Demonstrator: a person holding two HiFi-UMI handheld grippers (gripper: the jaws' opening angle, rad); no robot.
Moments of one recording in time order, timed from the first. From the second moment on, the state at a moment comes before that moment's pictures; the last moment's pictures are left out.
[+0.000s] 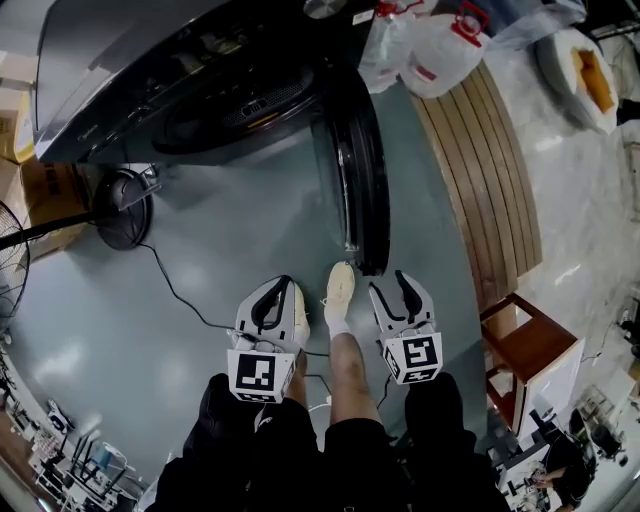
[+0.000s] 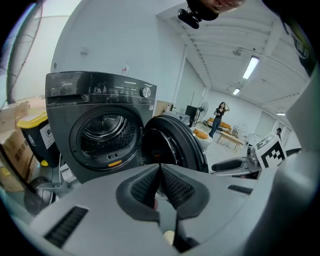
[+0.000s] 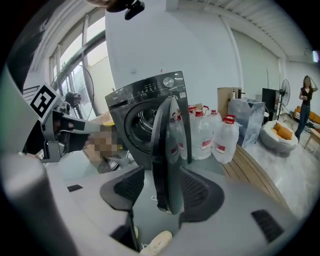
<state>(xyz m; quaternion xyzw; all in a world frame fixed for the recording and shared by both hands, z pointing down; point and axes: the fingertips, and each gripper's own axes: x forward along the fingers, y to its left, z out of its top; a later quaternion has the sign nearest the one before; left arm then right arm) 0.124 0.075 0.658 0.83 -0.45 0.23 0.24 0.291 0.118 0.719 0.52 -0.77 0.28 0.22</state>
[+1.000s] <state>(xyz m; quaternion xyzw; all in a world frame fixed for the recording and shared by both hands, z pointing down) 0.073 0.078 0.682 0.78 -0.53 0.22 0.27 0.264 0.101 0.759 0.48 -0.78 0.28 0.27</state>
